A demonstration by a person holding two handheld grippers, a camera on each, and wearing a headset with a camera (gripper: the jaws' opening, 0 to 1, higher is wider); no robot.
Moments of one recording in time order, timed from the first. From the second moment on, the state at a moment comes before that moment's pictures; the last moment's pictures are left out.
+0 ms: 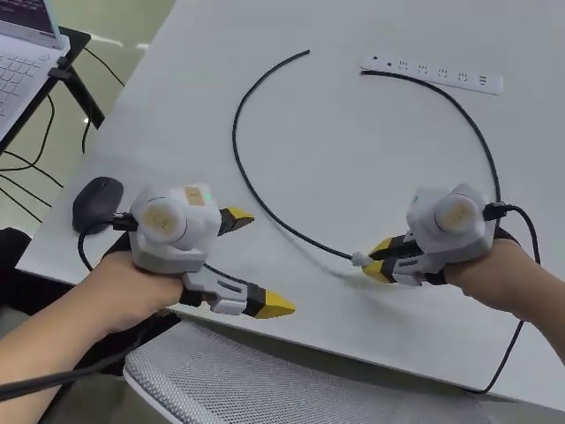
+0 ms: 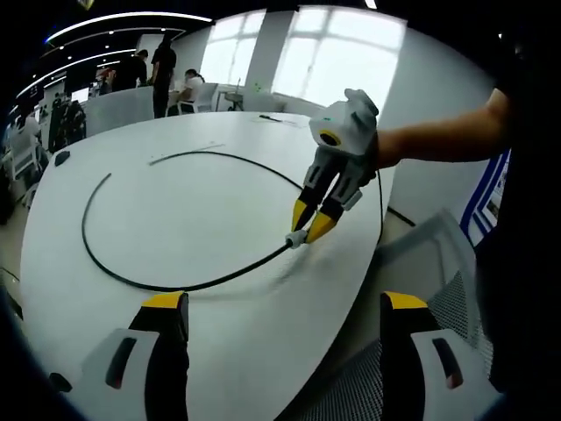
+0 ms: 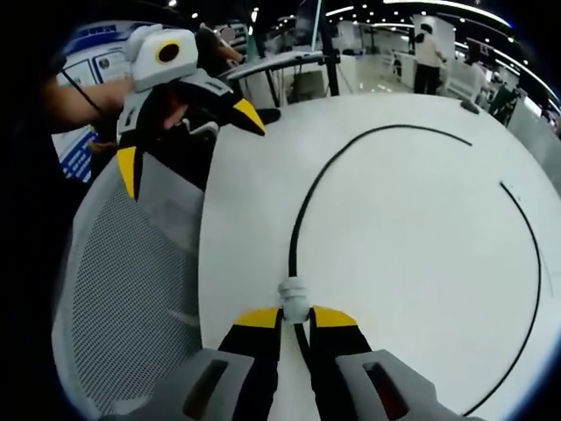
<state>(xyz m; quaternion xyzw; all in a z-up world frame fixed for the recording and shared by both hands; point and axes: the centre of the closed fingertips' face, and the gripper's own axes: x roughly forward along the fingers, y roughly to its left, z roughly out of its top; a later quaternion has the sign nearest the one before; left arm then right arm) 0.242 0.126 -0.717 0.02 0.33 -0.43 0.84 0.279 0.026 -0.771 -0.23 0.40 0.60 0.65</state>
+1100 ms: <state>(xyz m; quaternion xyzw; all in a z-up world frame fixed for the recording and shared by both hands) 0.259 0.052 -0.674 0.05 0.27 -0.52 0.81 0.259 0.041 -0.670 -0.27 0.33 0.64 0.64</state>
